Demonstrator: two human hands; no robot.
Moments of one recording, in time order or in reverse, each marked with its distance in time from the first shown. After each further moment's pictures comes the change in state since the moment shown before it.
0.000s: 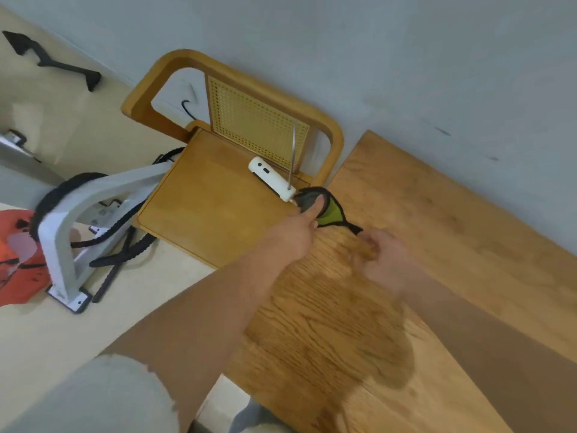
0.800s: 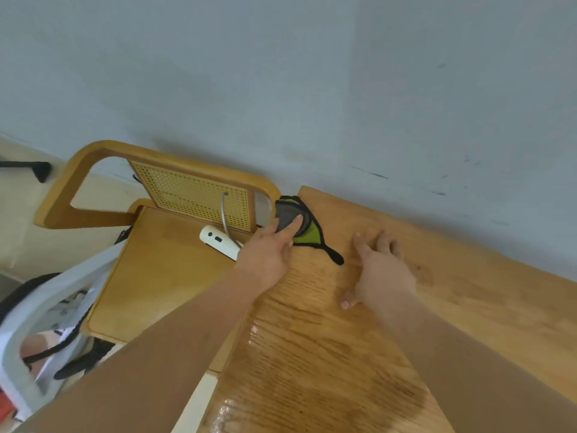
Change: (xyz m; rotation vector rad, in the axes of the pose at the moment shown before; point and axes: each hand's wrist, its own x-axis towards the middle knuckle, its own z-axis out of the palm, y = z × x) left_hand 0.127 0.059 -0.029 0.253 0.076 0.175; right_hand 0.093 0.025 -0.091 -0.256 -0.027 0.332
